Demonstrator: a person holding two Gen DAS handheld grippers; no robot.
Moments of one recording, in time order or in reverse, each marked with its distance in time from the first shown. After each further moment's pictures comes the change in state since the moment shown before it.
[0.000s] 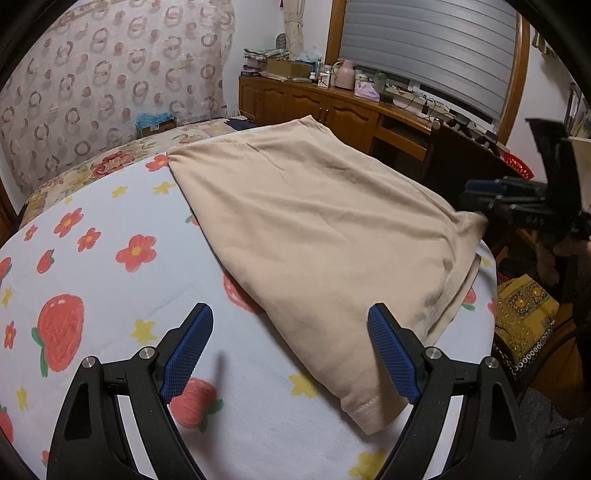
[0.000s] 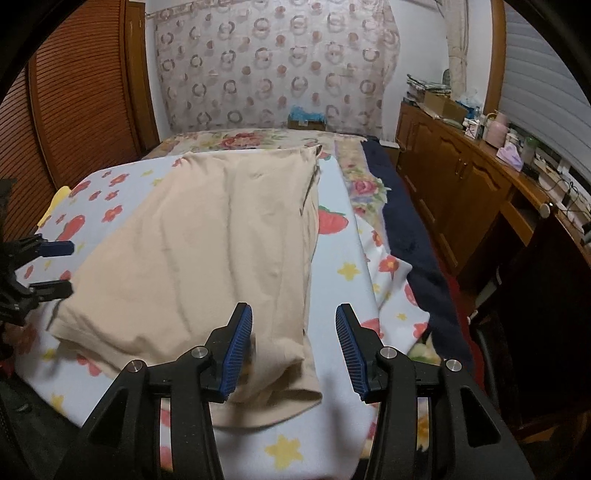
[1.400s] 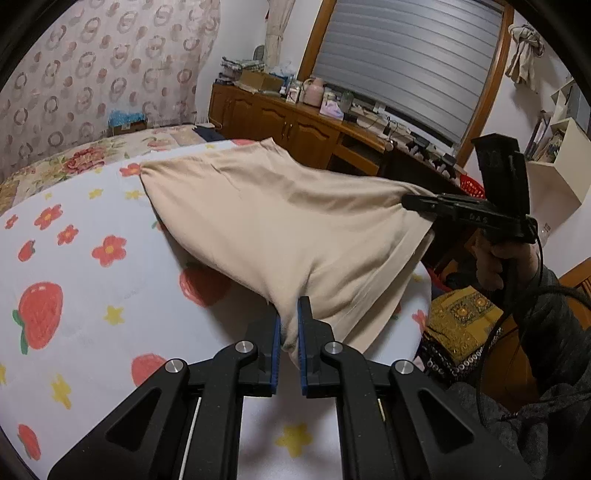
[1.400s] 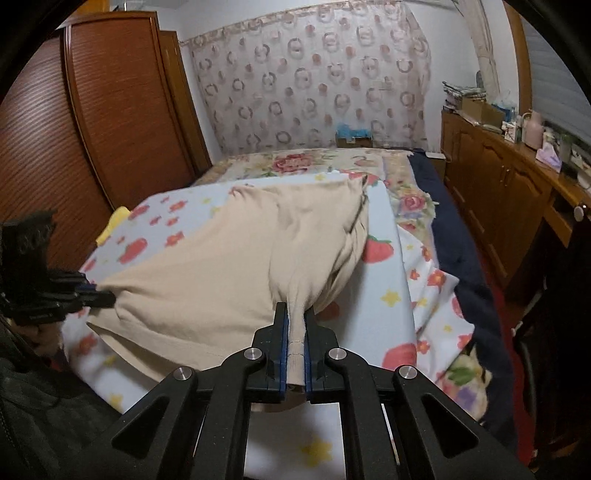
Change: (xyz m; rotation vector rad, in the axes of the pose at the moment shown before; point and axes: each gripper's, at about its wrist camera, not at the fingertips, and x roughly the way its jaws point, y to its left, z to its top) left arm -0.056 -0.018 -0.001 -0.059 -0.053 -0.187; right arm -0.009 -0.031 0.008 0.043 -0.082 0.248
